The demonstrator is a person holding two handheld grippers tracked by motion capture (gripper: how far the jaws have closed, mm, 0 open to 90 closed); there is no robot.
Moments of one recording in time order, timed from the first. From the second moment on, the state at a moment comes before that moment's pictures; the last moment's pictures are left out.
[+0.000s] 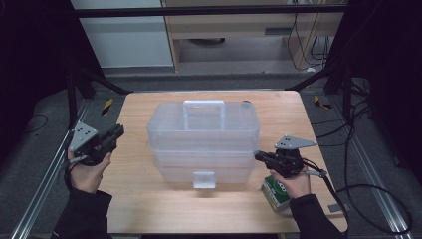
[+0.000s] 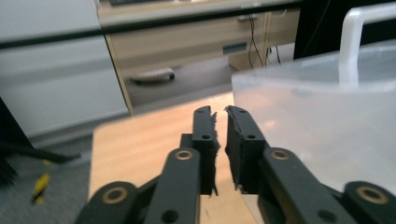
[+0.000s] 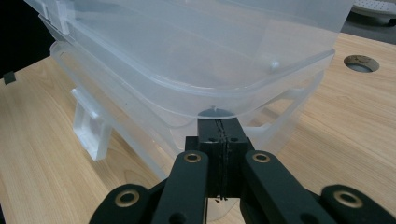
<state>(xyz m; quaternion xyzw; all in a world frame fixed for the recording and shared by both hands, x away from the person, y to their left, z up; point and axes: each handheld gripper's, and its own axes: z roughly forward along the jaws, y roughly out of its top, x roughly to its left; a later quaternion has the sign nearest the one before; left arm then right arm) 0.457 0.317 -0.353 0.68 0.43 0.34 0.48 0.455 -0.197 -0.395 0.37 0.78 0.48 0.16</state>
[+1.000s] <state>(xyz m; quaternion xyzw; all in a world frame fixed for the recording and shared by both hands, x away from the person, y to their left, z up) 0.453 0.273 -0.398 0.76 0.37 0.22 0.49 0.456 -0.197 -0.394 0.37 0.78 0.49 0.16</state>
